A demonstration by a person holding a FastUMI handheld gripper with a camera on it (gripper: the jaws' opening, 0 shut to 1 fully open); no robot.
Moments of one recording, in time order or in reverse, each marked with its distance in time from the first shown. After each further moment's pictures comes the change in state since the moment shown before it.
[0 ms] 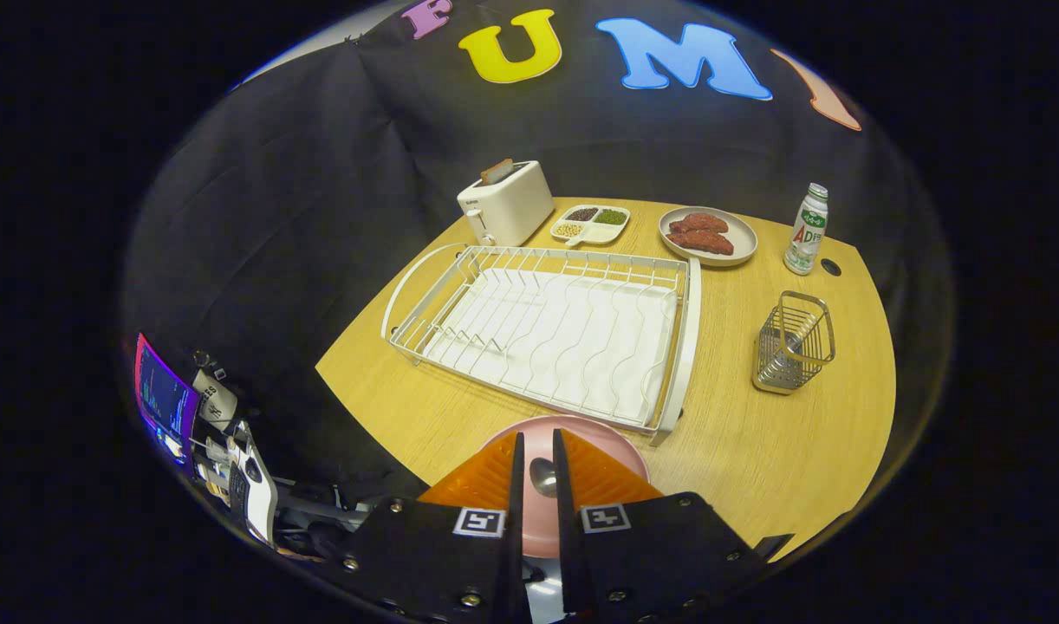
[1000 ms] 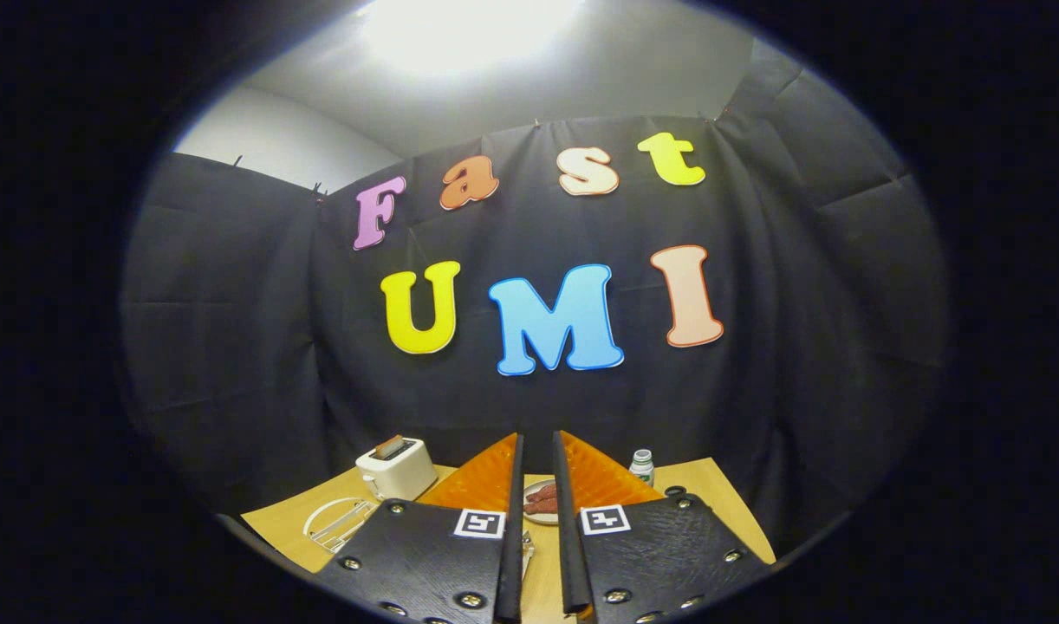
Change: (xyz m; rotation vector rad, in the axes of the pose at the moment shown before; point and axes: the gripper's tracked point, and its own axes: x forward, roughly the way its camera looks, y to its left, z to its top) arm -0.207 -0.126 0.208 0.002 -0.900 -0.362
